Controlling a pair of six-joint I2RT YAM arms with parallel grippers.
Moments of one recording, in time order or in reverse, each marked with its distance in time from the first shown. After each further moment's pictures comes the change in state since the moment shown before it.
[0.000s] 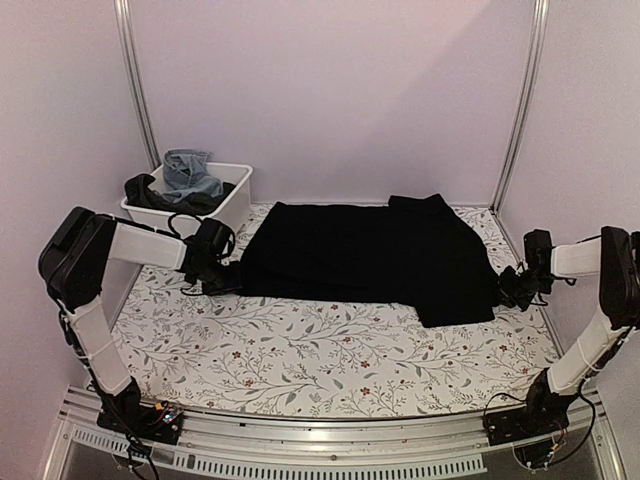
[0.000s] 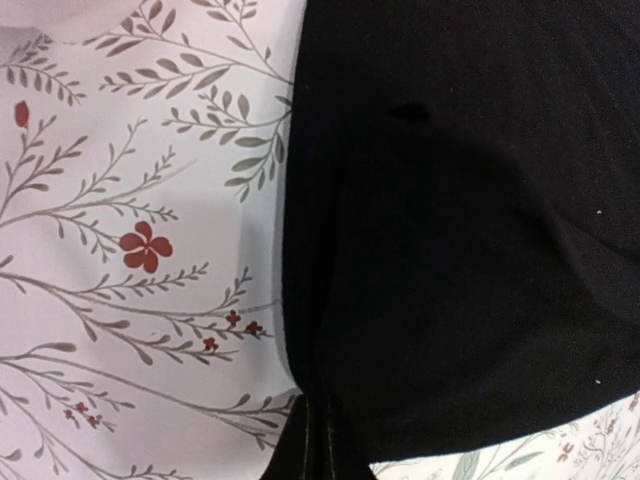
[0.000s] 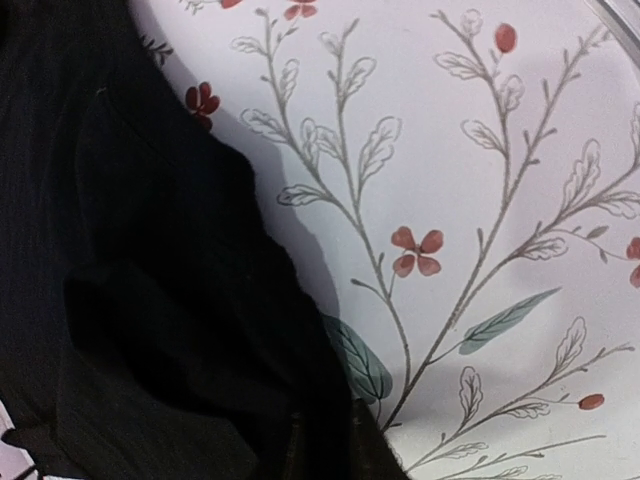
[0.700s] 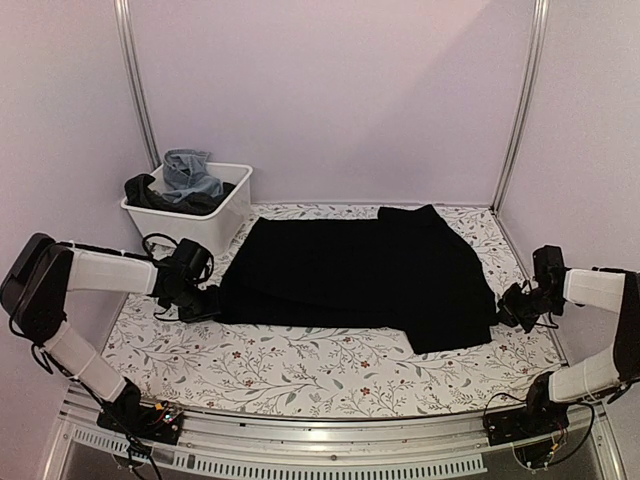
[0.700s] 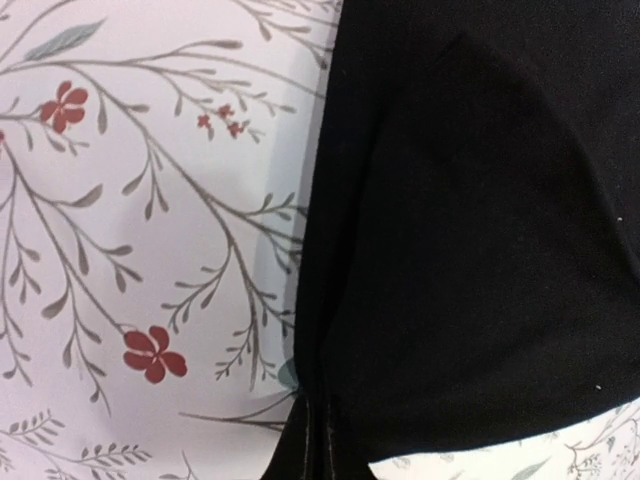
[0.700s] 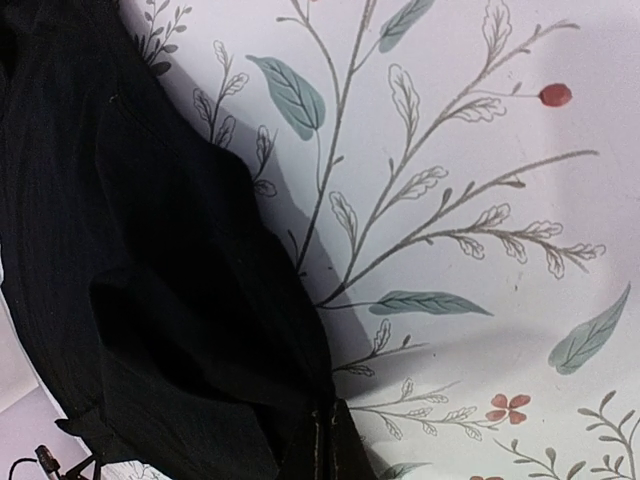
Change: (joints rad) left arm 0.000 -0.278 -0.272 -0.096 -0.014 -0.074; right arm -0.001 -0.298 -0.198 -0.134 -0.119 0.090
